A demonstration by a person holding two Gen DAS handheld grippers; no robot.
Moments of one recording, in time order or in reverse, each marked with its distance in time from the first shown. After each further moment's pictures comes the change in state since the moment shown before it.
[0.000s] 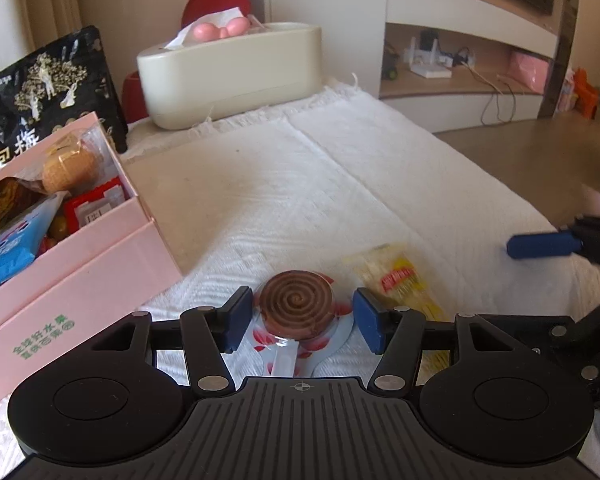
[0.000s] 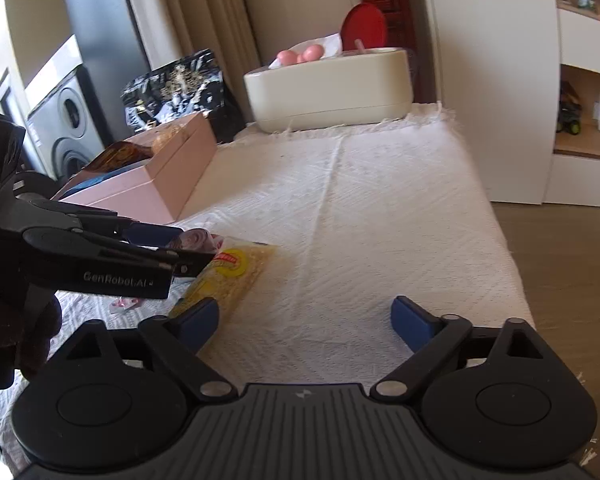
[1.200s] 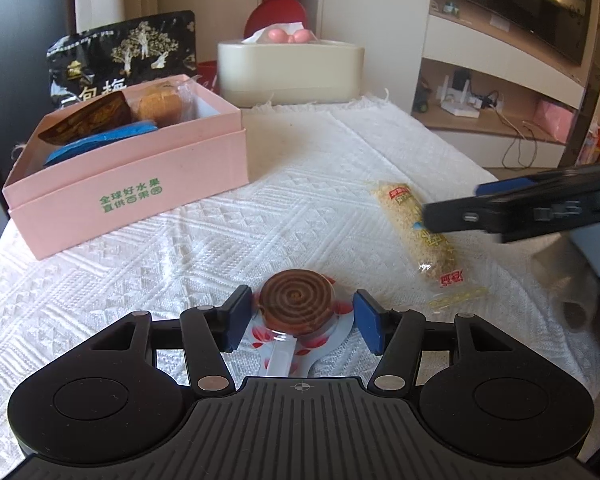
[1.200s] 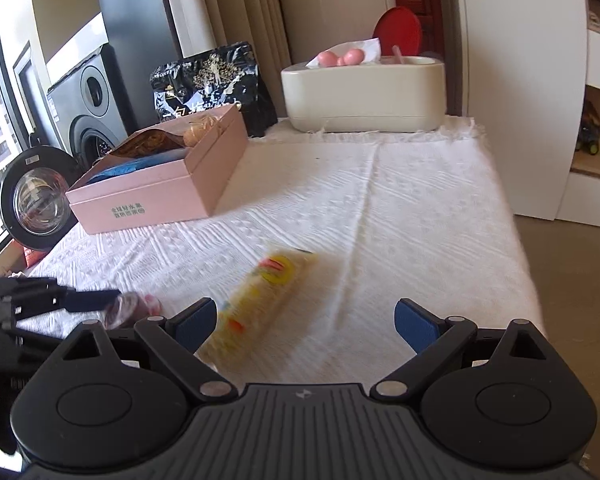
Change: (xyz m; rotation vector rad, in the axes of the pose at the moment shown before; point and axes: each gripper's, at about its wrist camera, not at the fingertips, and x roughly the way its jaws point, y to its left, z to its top) left arm -0.071 0.008 -0.080 -0.167 -0.092 0.053; right arm 0.004 0.035 0.016 -0.076 0.030 -0.021
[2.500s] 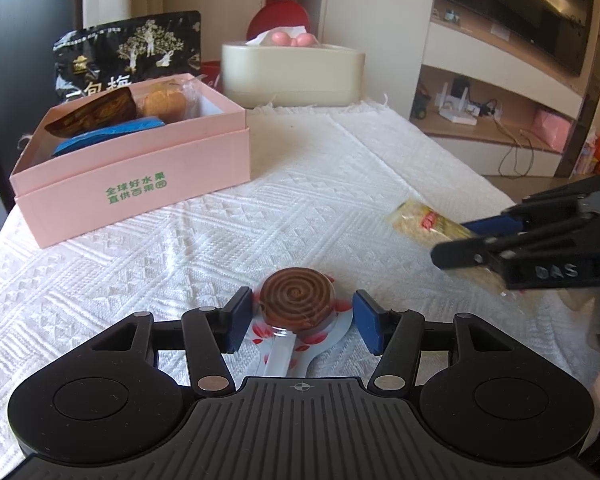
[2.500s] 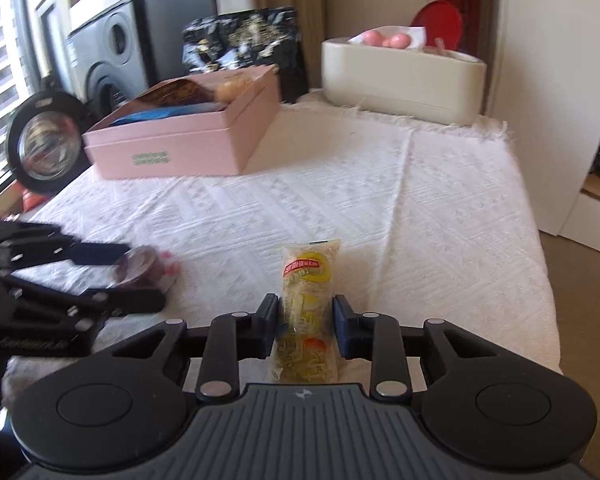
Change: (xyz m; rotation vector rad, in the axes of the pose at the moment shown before) left arm -0.010 0.004 -0.007 -0.032 -0.019 -0.019; right arm -0.016 0.030 -0.014 -0.171 0.089 0.031
